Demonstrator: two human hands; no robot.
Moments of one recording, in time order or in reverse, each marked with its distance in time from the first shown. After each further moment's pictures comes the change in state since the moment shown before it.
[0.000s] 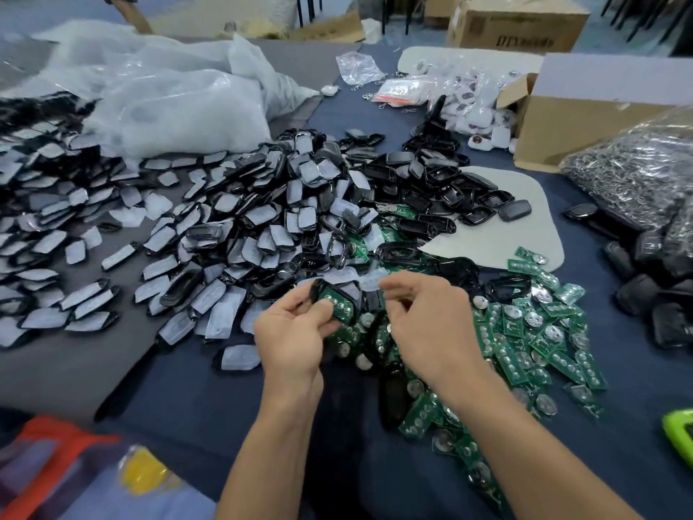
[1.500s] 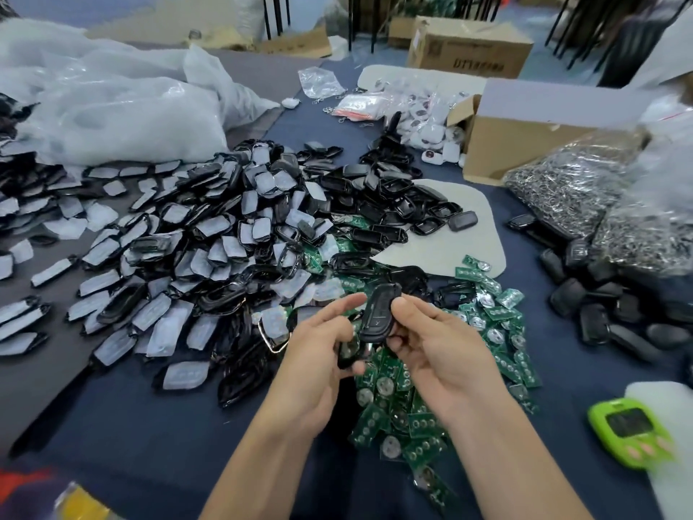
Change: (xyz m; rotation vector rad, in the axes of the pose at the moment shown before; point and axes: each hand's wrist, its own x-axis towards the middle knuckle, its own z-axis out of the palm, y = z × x) left_hand -0.040 -0.008 0.044 -0.013 -0.515 -0.268; right_hand -0.016 0.026 -0.042 1.117 -0.059 0.458
